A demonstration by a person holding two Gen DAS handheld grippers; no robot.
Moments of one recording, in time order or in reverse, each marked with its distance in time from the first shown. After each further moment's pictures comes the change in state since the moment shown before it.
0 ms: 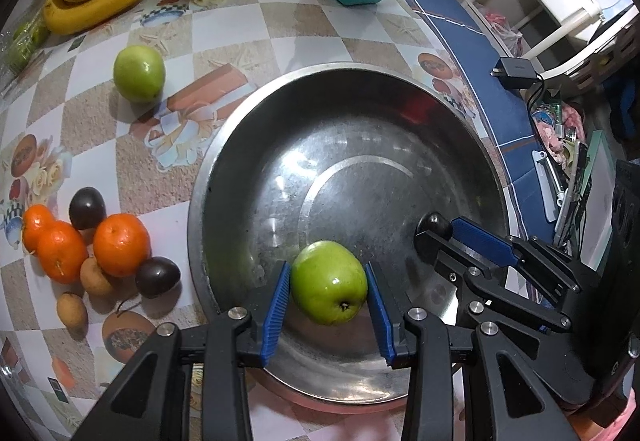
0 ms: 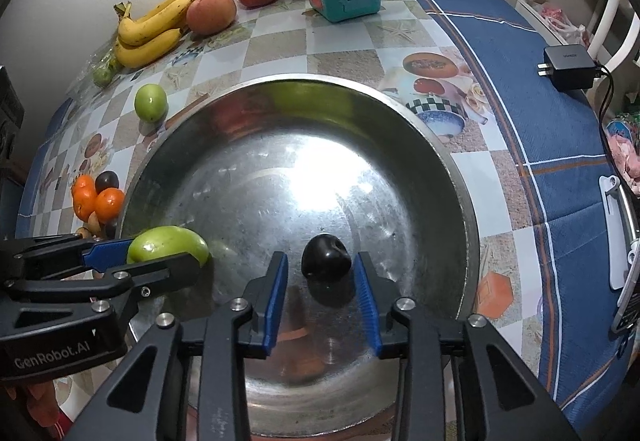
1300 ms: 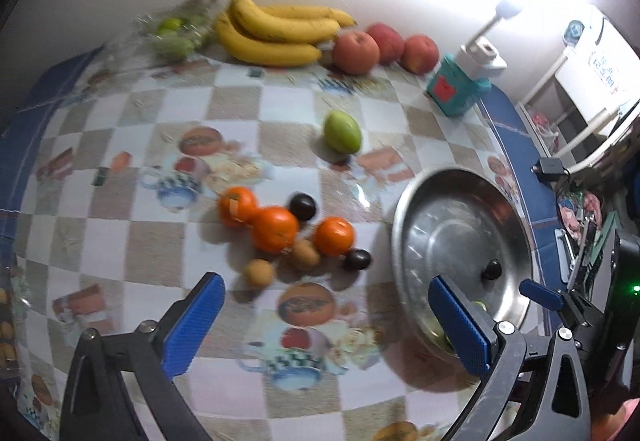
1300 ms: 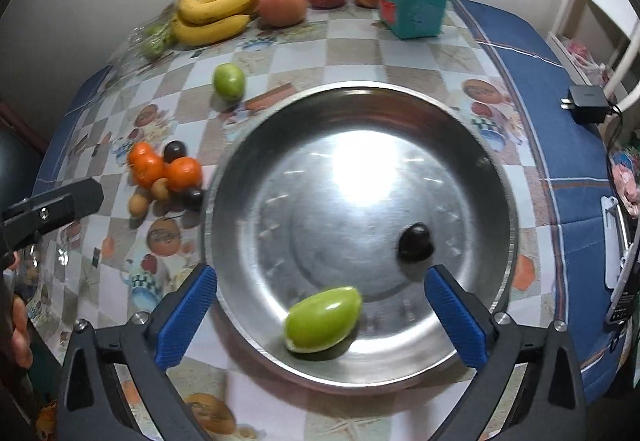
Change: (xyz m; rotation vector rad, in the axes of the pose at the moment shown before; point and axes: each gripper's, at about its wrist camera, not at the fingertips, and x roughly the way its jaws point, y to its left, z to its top) left arm -0.120 0.103 -0.057 -0.194 -0.296 0.143; right arm -0.033 0.073 -0.016 -0.108 0.007 0.052
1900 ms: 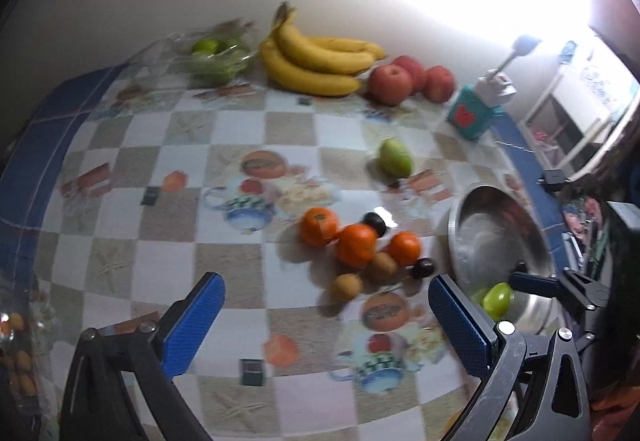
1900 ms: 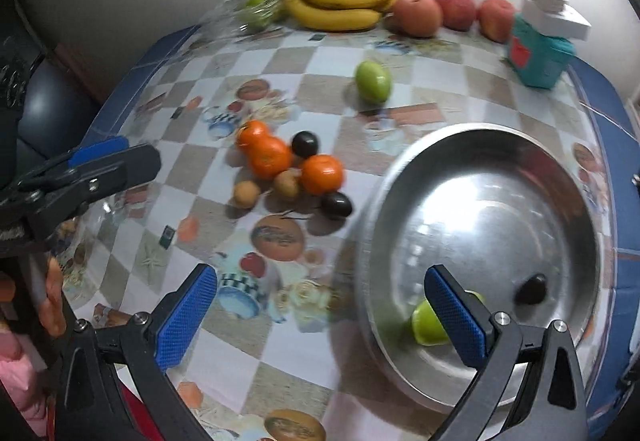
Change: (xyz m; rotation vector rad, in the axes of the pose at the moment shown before) left arm -0.018 0.075 -0.005 0.023 -0.083 -0.007; right arm 0.012 0.096 0.008 -0.223 0.005 0.152
